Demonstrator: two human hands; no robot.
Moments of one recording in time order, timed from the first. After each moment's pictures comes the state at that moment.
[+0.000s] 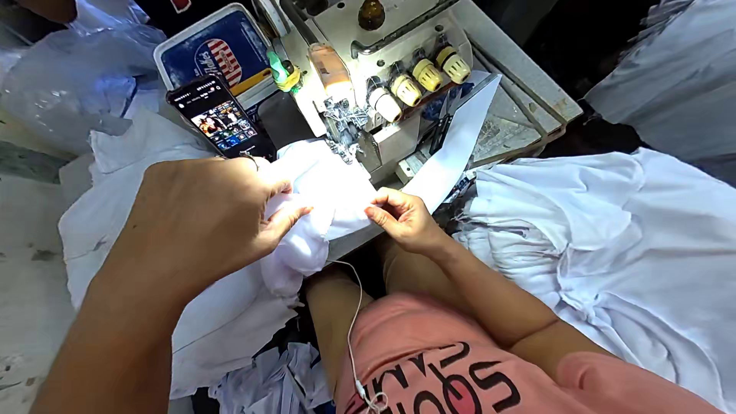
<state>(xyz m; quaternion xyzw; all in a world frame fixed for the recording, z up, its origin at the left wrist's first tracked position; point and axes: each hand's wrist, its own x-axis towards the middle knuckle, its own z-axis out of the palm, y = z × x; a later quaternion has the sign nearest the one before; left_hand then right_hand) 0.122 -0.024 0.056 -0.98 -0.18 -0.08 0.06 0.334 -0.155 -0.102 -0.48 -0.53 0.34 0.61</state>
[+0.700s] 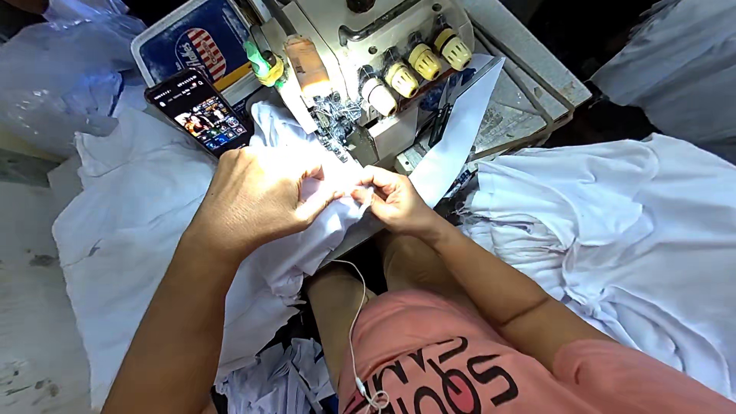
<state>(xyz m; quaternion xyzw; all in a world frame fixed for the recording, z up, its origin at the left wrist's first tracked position) 0.165 -0.008 0.023 -0.98 -0.15 -0.10 -0.04 0.339 -0.127 -0.096 -0.44 -0.56 0.32 0.62</state>
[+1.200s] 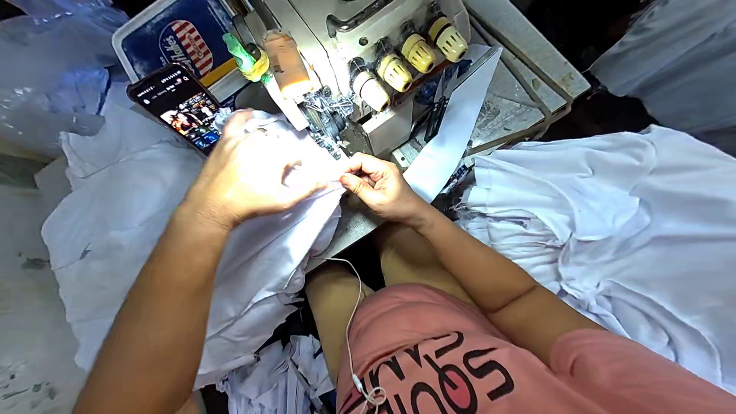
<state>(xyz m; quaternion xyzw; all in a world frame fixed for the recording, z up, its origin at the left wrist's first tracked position) 0.167 0.035 -0.001 -0.99 -0.11 -0.04 -0.02 0.340 -0.105 -0.109 -0.43 -0.56 0.31 0.64</state>
